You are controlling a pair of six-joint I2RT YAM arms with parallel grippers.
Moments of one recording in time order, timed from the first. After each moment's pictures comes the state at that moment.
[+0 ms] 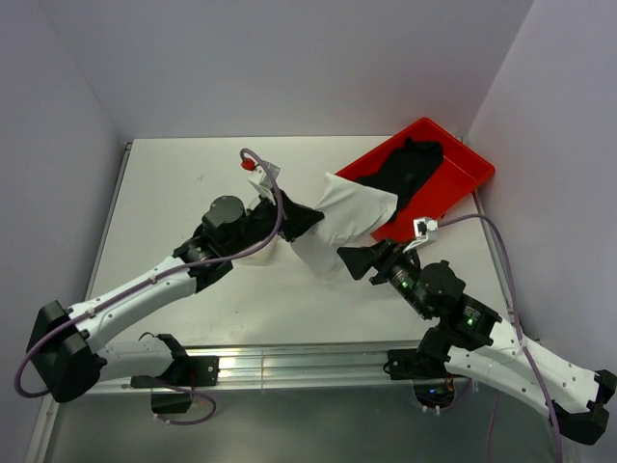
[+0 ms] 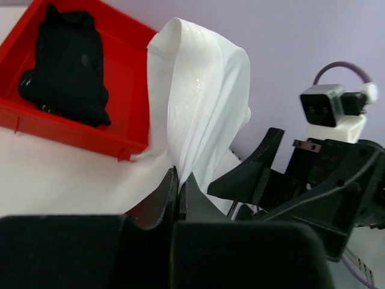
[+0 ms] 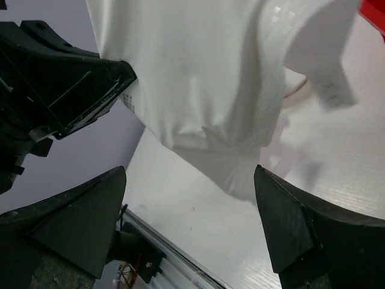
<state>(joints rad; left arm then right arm) -0.82 1.21 0.90 0.31 0.20 -0.60 0.94 0.47 0.52 -0.14 0.36 0.81</state>
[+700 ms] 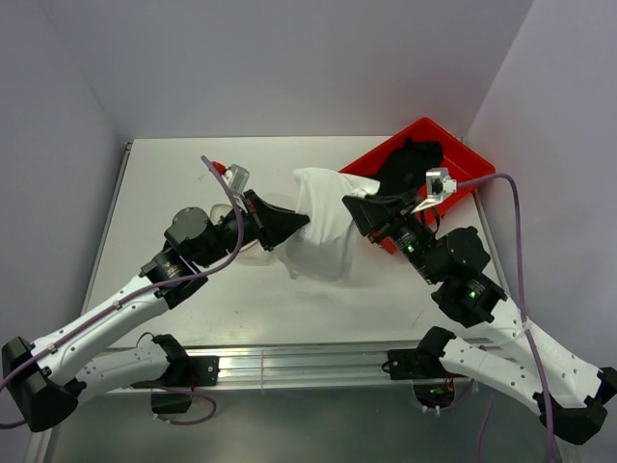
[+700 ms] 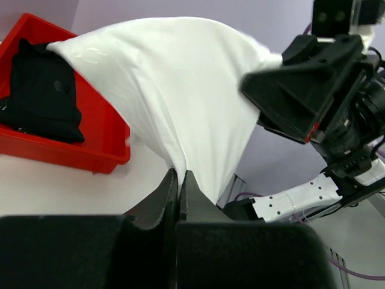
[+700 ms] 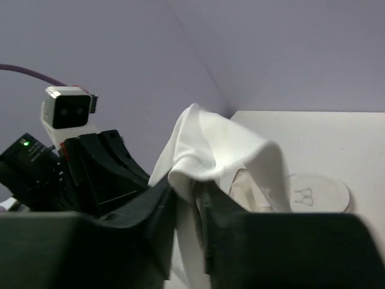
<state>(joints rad) -0.82 0.98 0.87 0.26 0.25 -0.63 0.81 0.69 0.83 0.11 0.15 0.53</state>
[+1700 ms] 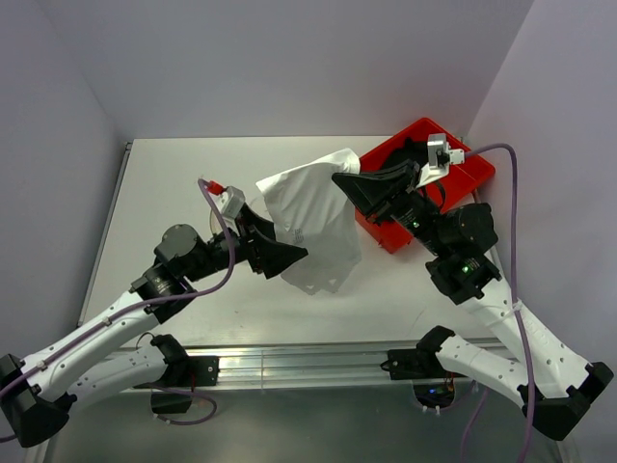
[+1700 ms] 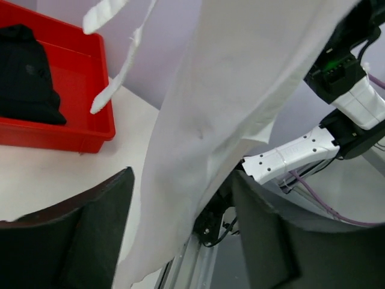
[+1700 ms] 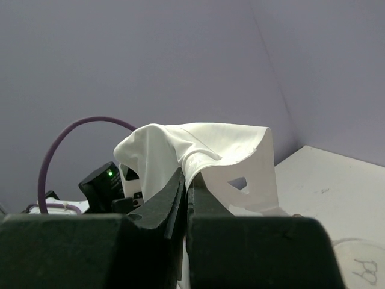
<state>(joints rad) -0.82 0.85 0.75 0.23 0.37 -0.57 0.64 0.84 0.98 0.34 -0.27 0.63</state>
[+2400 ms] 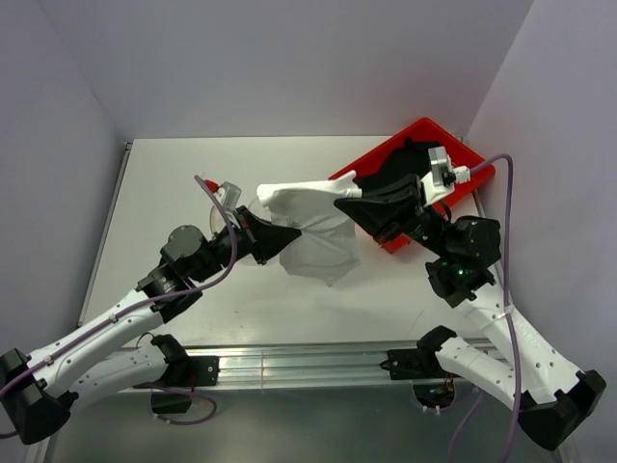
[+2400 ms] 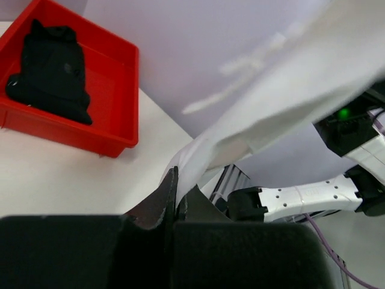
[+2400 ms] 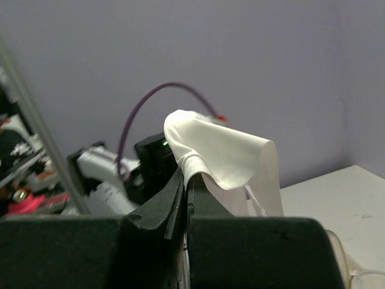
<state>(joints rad) -0.82 0.87 0.71 0.30 0.22 -0.65 0.54 0.81 0.85 0.61 -0.57 0.72</state>
